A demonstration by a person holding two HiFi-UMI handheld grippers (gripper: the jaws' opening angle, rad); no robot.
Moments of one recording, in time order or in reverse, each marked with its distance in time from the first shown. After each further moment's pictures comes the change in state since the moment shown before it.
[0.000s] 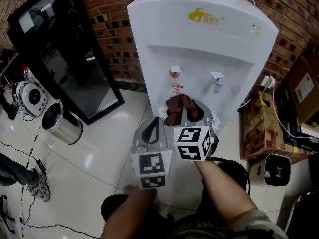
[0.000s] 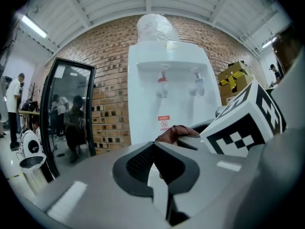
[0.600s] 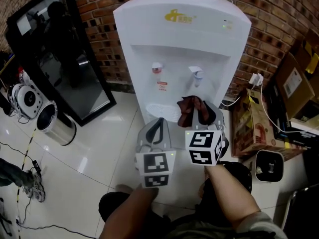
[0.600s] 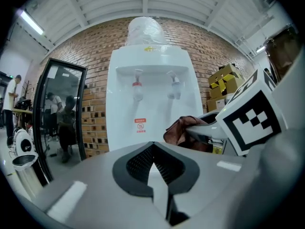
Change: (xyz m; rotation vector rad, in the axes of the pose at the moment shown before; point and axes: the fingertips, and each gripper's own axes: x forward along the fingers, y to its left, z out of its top) left arm -0.011 -0.061 0.004 0.004 -0.019 -0.072; right arm -0.062 -0.073 -0.012 -0.033 -0.019 -0.102
